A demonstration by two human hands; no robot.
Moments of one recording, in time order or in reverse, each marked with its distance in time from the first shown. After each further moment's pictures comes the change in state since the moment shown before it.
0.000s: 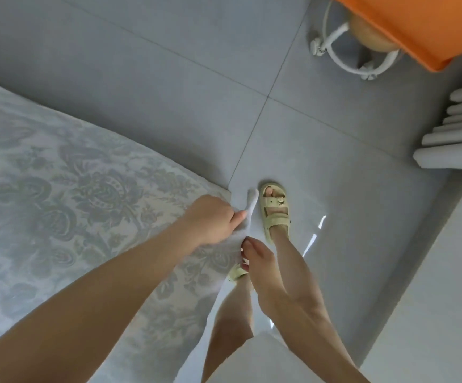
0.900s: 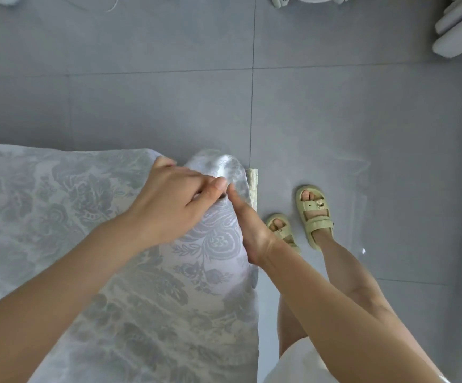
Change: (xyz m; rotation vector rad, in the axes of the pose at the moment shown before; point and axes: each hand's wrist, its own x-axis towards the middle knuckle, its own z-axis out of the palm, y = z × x) left_hand -0.119 -0.015 -0.046 0.146 0.308 0.290; right_hand -0.012 0.011 0.080 0.774 -0.670 -0.038
